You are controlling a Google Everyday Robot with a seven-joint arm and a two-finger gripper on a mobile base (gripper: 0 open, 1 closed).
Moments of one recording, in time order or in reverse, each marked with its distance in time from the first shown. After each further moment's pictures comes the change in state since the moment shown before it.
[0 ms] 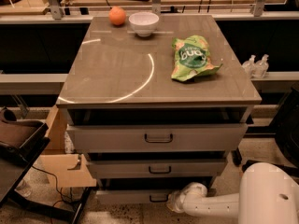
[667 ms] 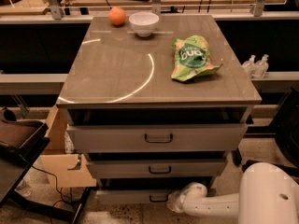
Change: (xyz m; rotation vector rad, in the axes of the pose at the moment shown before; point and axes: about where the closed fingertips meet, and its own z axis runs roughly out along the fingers) arm 0.000 0.000 0.000 -0.001 0.000 0.000
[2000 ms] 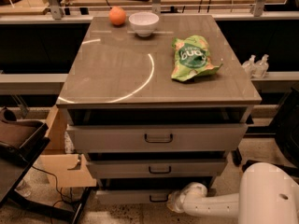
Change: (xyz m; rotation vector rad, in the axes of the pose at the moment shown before) arm 0.000 0.000 0.000 -0.001 0.000 0.000
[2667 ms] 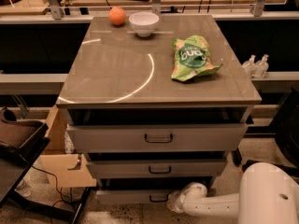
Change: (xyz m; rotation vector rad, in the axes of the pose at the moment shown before) arm 0.000 0.000 0.000 0.000 0.000 0.000
